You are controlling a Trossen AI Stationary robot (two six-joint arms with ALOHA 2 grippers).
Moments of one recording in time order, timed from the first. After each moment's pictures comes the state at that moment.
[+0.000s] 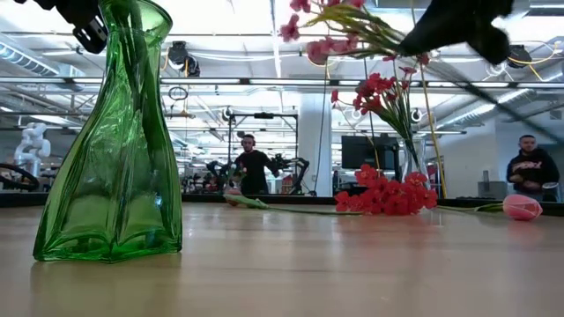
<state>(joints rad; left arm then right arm) -0.45 0.50 0.54 -0.29 -0.26 -0.43 0.56 1.26 0.94 -0.62 0.90 1.18</state>
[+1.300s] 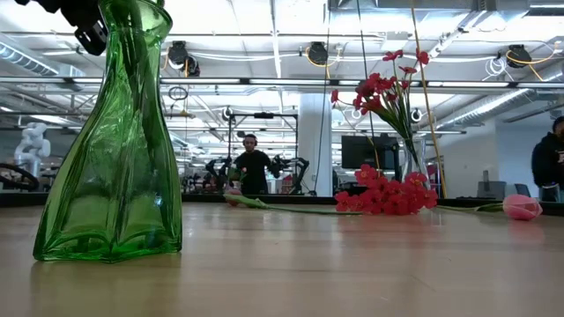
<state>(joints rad) -0.45 0.50 0.54 -0.30 -0.33 -0.44 0.27 1.86 1.29 0.85 -0.02 0.24</state>
